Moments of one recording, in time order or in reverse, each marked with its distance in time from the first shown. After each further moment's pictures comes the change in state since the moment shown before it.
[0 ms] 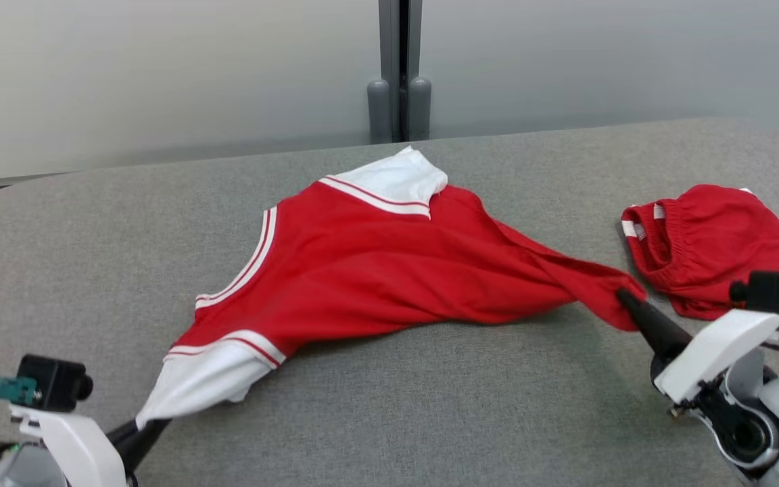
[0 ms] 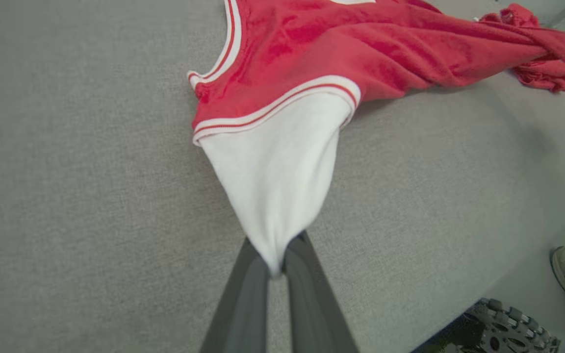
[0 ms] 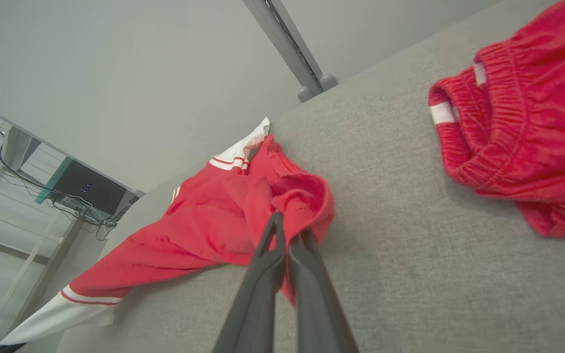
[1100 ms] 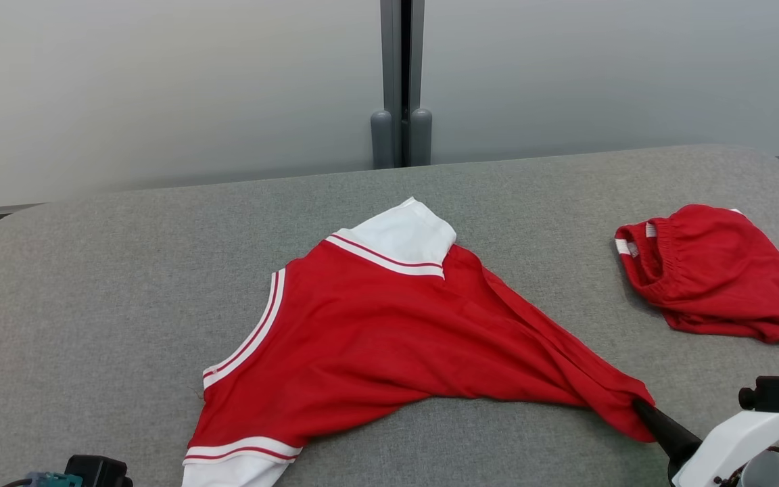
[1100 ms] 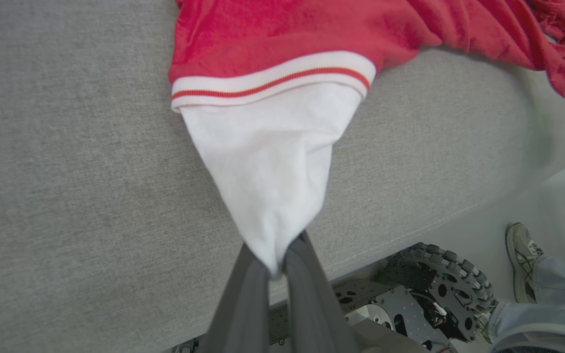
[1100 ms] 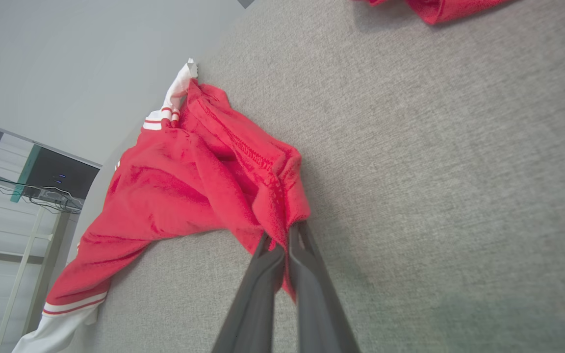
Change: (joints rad) left arm 0.209 -0.017 -0.079 -0.114 -0.090 0.127 -0.019; right arm 0.307 0.012 -0.140 -0.030 -0.028 0.000 0.105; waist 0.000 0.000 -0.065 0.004
